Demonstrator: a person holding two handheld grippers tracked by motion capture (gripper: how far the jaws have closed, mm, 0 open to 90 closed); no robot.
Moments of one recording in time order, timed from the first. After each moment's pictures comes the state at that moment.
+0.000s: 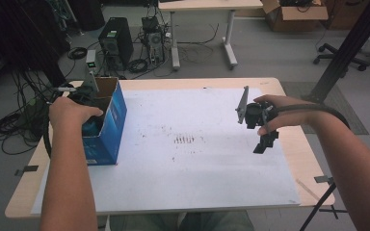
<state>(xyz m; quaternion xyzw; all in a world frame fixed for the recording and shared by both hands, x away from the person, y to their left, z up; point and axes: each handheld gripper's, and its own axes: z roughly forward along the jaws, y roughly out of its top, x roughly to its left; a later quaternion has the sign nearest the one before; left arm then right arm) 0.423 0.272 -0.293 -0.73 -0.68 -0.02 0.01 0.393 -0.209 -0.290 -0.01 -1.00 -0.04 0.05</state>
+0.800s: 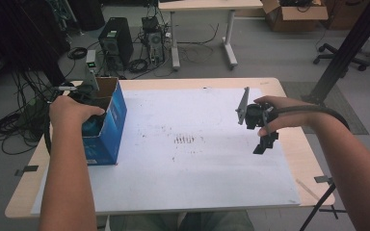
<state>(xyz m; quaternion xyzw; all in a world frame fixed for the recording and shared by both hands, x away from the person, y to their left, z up) 0.422 0.268 -0.286 -0.73 -0.69 -0.03 0.01 0.391 -0.210 -0.292 -0.01 -1.00 -0.05 0.05</state>
